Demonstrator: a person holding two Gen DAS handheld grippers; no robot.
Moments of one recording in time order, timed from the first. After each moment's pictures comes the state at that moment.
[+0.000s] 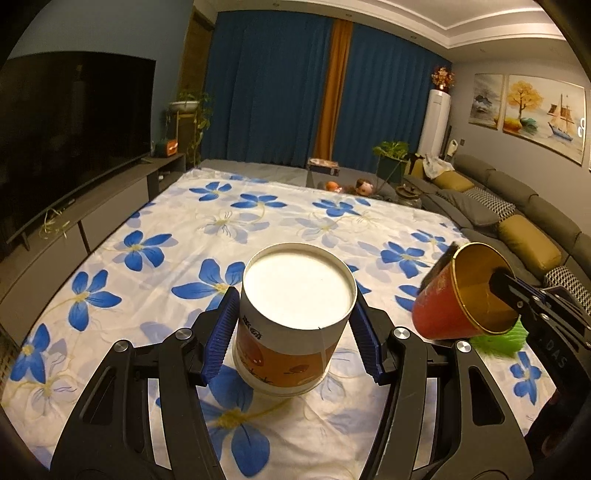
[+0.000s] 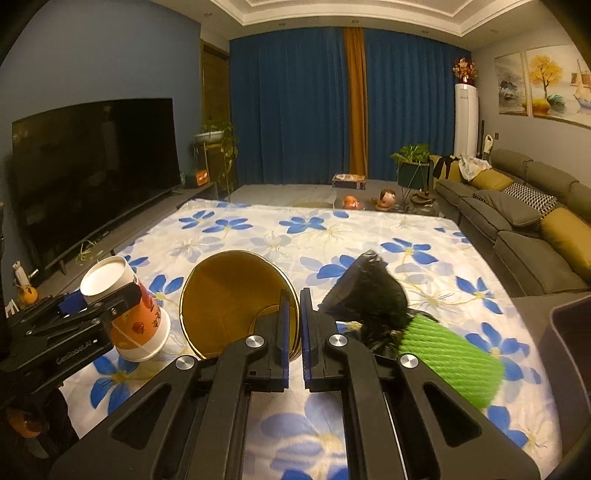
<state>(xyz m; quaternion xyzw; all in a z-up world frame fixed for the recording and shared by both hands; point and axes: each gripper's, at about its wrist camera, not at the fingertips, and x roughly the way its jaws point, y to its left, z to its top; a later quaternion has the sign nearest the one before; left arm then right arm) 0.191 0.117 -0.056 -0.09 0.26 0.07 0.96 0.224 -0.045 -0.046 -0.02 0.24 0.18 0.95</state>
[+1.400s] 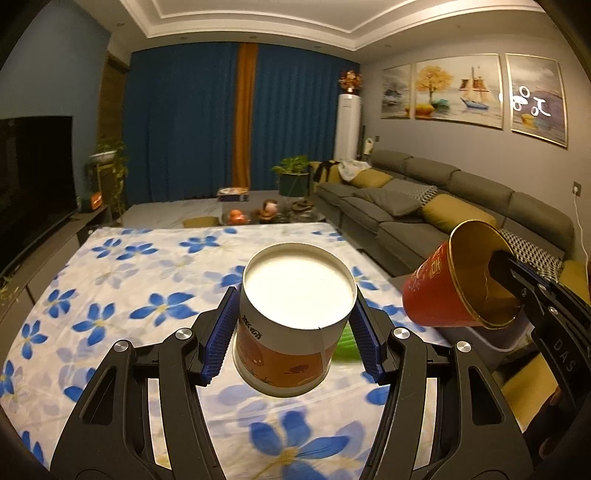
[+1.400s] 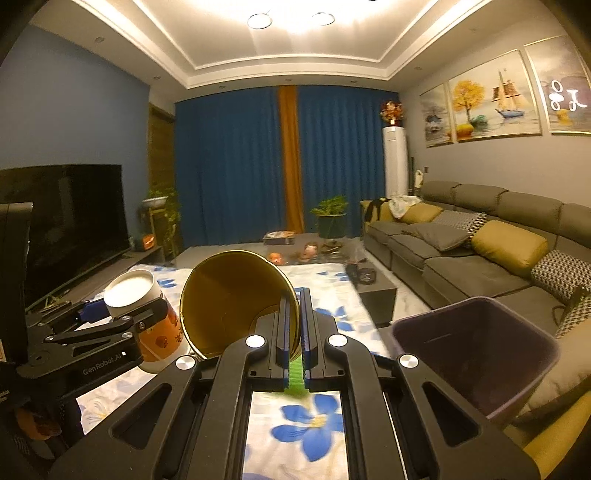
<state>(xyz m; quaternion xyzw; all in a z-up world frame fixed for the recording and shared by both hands) 0.156 -0.076 0.001 -0.01 0.21 -0.08 0.98 0.127 -0.221 0.005 0.02 0.13 0.06 0.99</state>
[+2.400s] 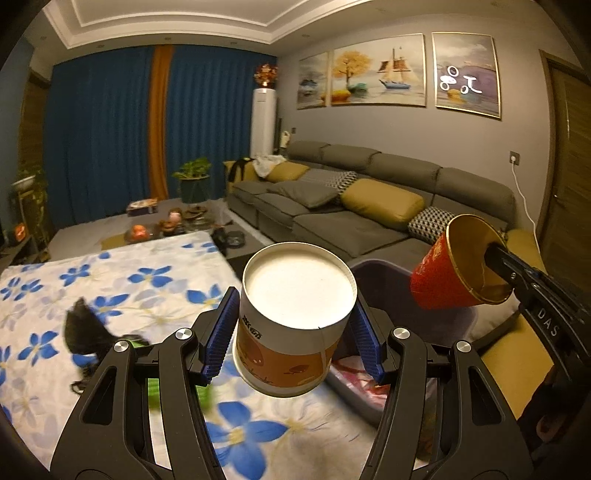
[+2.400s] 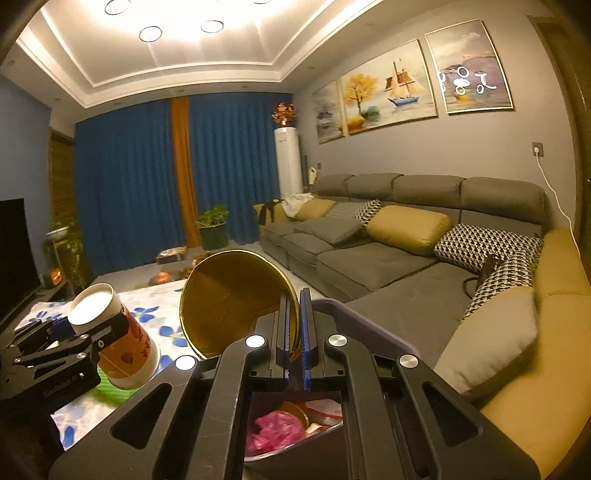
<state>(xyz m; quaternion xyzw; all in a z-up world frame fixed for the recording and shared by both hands) 0.201 -0.260 -0.004 0.02 0.20 -0.23 0.95 0.121 -0.383 -0.007 0.07 0.13 -0.13 0.98</state>
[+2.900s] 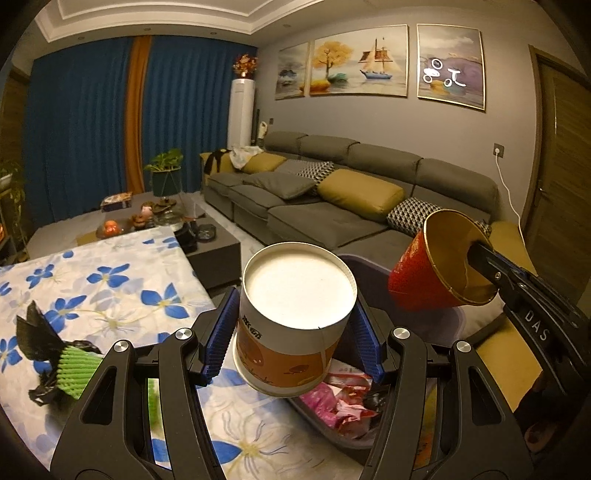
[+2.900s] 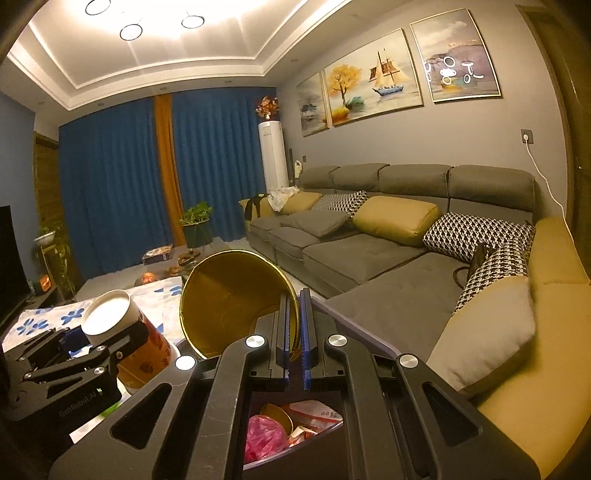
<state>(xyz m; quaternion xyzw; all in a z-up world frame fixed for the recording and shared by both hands) 0.225 -0.304 -0.021 0.02 0.22 -0.27 0.94 0.136 -0.415 -0.017 0.09 0.14 -0.16 0.97</state>
